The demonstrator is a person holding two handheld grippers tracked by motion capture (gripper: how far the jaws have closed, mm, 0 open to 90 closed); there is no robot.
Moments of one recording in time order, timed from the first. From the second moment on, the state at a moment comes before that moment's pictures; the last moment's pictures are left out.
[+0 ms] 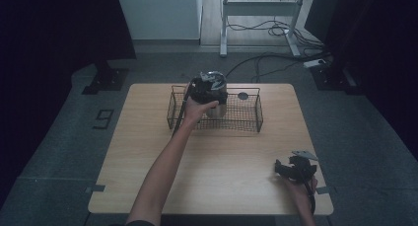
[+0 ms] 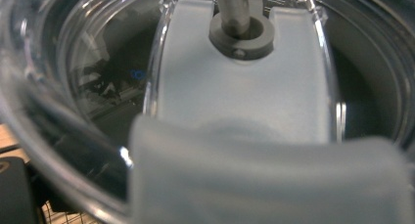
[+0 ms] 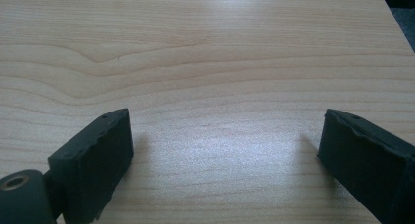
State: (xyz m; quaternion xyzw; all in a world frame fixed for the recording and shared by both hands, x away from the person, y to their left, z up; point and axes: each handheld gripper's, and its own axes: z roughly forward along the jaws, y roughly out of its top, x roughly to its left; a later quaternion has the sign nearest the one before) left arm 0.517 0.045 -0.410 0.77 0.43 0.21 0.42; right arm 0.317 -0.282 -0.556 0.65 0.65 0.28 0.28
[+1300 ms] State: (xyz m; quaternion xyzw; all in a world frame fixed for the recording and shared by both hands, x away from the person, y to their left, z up) left arm 0.520 0.037 -0.459 0.78 0.44 0.20 0.39; right arm 0.317 -0.282 -0.556 0.65 0.65 0.28 0.28
